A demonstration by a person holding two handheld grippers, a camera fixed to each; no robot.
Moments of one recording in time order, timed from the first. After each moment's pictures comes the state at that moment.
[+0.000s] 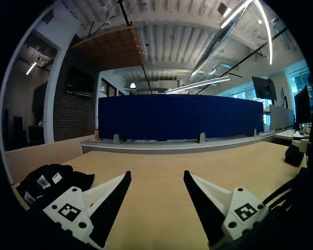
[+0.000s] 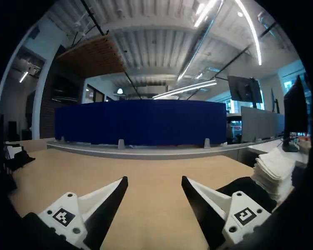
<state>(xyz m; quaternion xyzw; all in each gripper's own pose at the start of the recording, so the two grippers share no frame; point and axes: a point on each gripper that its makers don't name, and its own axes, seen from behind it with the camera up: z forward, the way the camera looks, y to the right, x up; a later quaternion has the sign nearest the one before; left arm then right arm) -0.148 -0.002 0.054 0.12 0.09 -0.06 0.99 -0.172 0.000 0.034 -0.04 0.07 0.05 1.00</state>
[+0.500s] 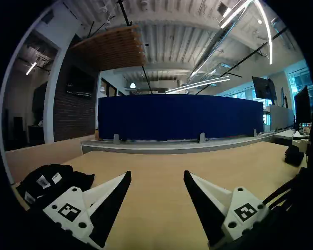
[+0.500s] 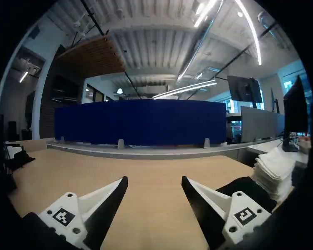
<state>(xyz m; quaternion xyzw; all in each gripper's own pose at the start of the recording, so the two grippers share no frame) -0.149 -0.002 0.051 0.12 0.09 -0.06 0.99 -0.168 -0.001 0.031 -0.04 0.07 0.05 1.00</state>
